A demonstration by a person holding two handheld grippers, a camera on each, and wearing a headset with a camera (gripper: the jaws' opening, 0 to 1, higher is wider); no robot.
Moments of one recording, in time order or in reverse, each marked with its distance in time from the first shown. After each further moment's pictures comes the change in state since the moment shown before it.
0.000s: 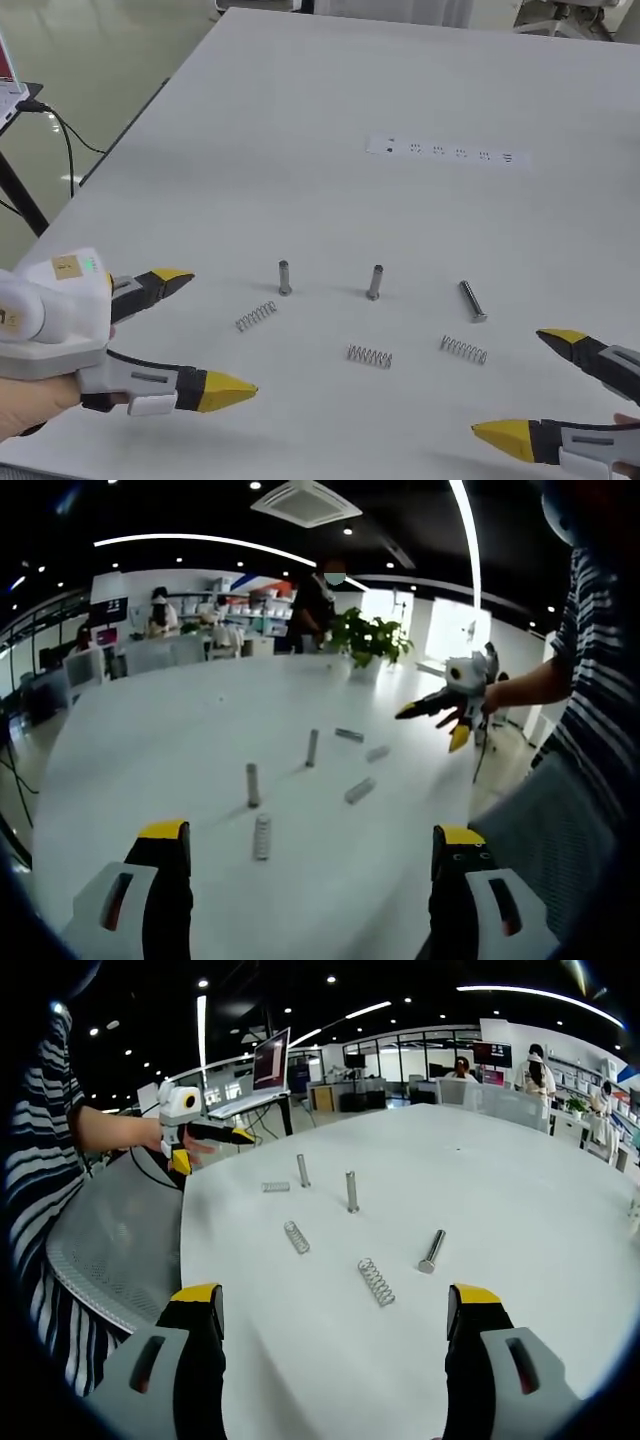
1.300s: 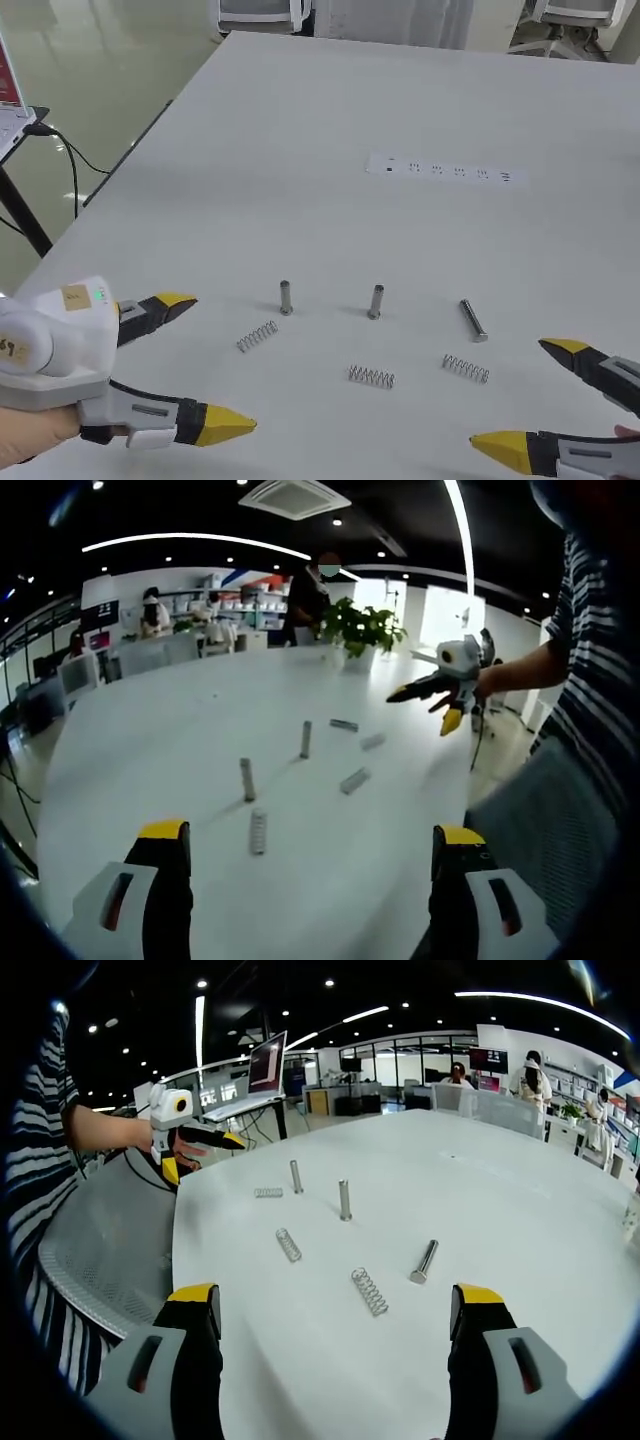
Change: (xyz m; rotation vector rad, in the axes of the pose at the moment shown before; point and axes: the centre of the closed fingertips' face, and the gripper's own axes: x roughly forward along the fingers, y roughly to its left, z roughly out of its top) left arm -0.002 -0.006 -0.004 0.044 0.032 -0.007; right arm 0.004 -0.010 0.004 -0.031 0.001 -0.037
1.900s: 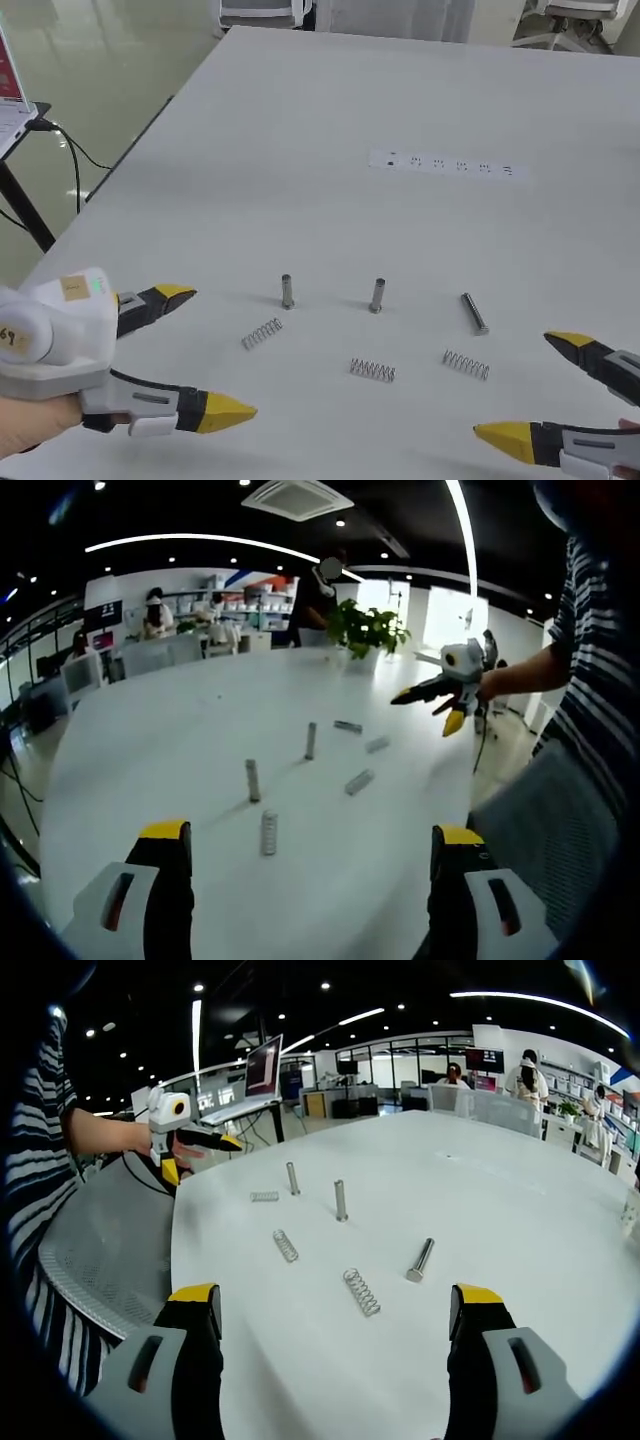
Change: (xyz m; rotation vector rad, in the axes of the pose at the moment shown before) left arm -0.002 0.005 0.001 -0.007 -0.003 0.014; right arm -0.002 -0.004 -0.002 0.016 -0.011 -0.006
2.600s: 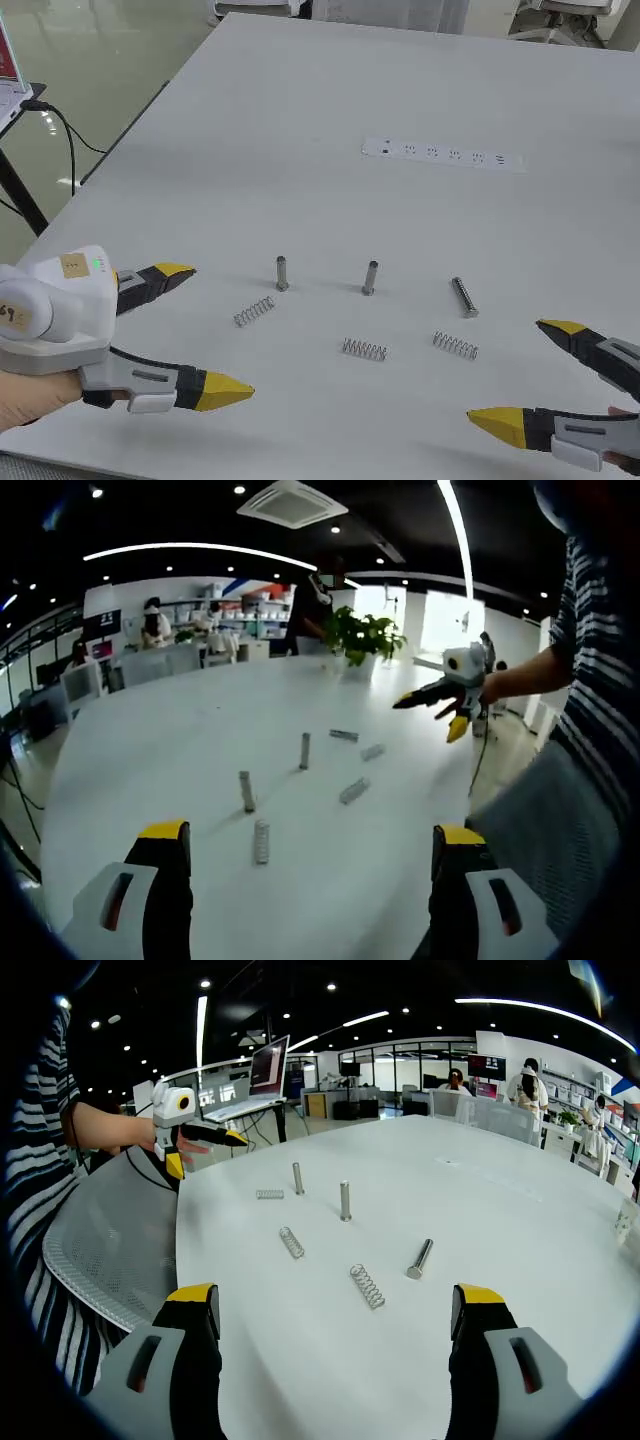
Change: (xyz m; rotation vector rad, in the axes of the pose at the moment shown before) left arm 0.000 0.001 0.002 0.001 -0.006 0.004; right arm -0.002 0.001 0.000 -0.004 -0.011 -0.004
